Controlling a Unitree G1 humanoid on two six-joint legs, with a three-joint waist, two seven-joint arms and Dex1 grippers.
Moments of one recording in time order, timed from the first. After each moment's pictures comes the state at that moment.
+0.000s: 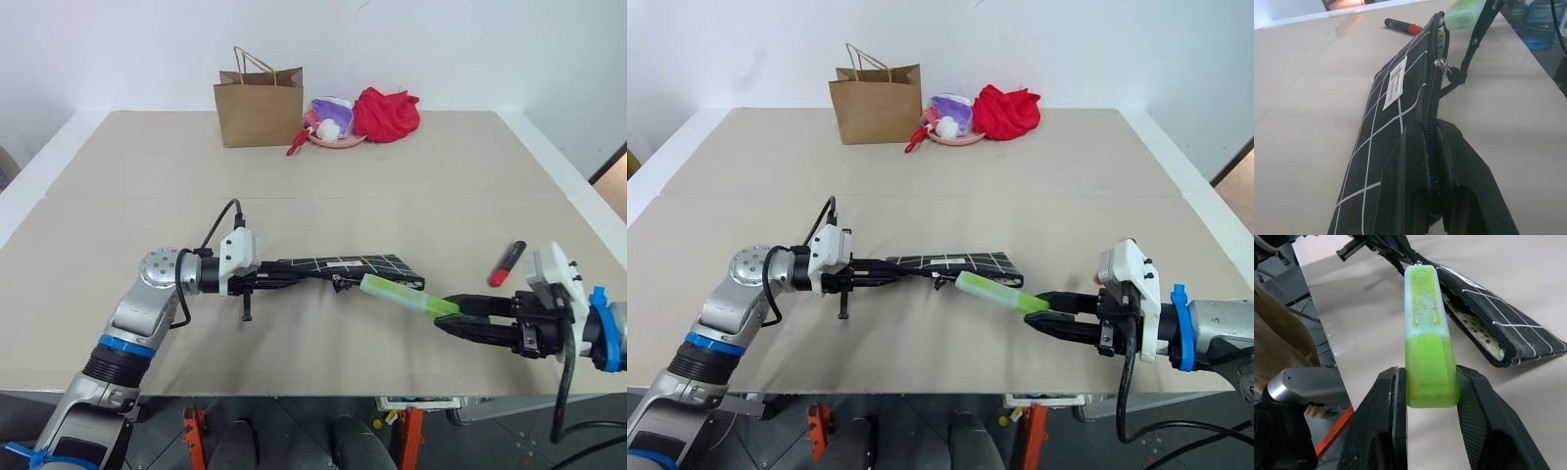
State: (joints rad) left arm -0.51 0.52 -0.18 0.06 -0.34 0.07 -1.20; right arm 0.08 -1.04 -0.49 -0.54 0.84 0.80 1.08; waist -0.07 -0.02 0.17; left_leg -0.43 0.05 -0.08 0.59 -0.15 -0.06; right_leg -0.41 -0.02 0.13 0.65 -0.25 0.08
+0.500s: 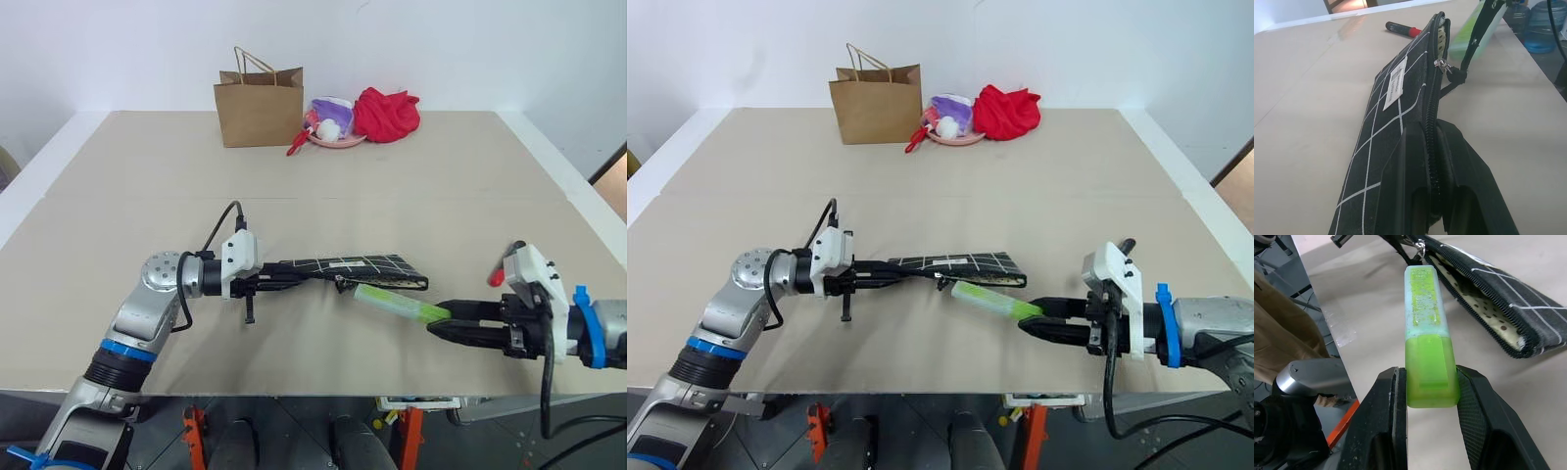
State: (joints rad) left arm -0.48 0.51 -0.18 0.02 -0.34 0.07 -1.18; right arm 0.03 -1.07 -0.42 -0.54 0.86 0.90 1.04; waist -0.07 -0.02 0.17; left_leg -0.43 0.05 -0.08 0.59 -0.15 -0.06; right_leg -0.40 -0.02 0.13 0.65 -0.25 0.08
